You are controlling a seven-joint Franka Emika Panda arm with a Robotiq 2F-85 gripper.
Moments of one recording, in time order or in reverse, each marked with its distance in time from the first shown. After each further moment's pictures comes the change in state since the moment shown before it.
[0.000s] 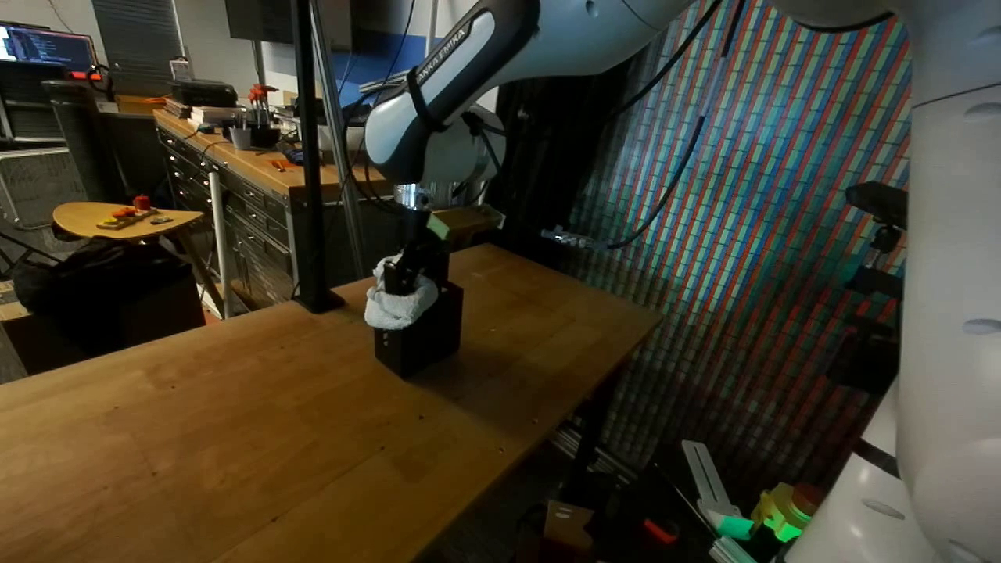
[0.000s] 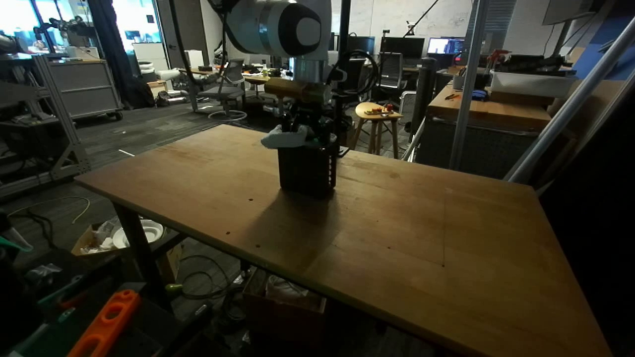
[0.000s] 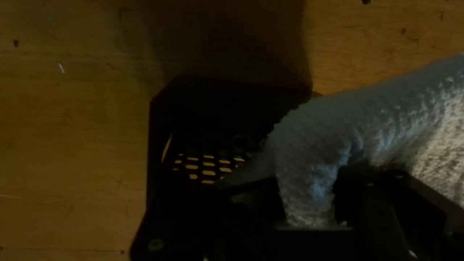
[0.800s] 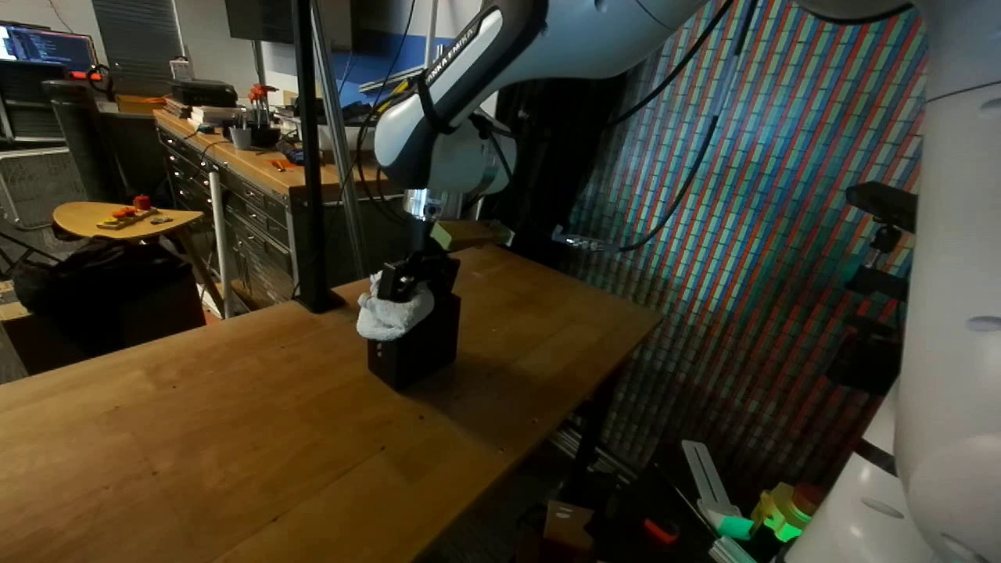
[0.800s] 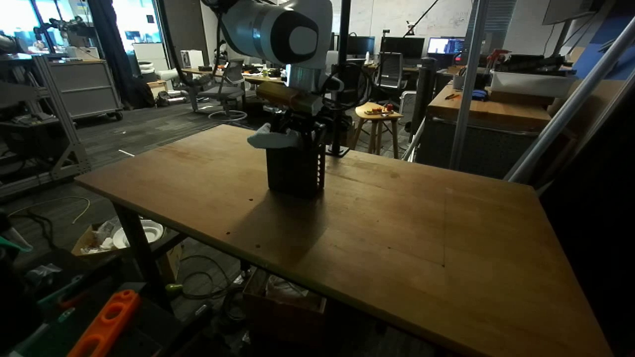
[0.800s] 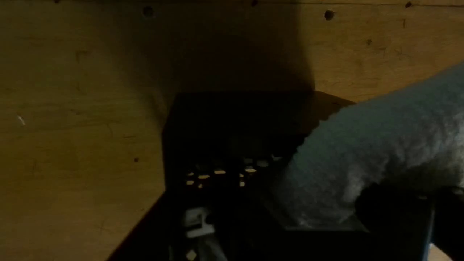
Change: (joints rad) arm -0.015 -0.034 0.010 -0.083 0.097 0.025 0.026
